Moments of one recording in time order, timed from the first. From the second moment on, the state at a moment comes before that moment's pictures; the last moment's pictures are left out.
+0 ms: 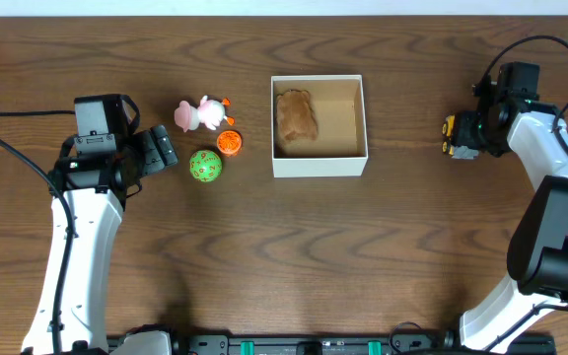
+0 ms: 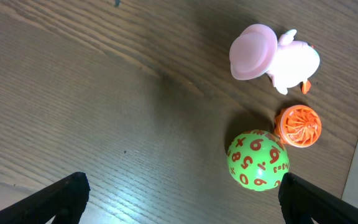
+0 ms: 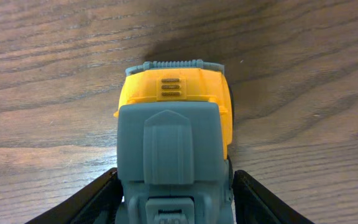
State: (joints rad) left arm 0.10 1.34 1.08 -0.75 -0.06 -0.28; right arm -0.20 1.92 1.32 -0.61 -0.07 -0.01
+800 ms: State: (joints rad) left arm 0.10 1.34 1.08 -0.75 -0.06 -0.28; right arm -0.07 1.77 1.40 -0.72 -0.05 0.01
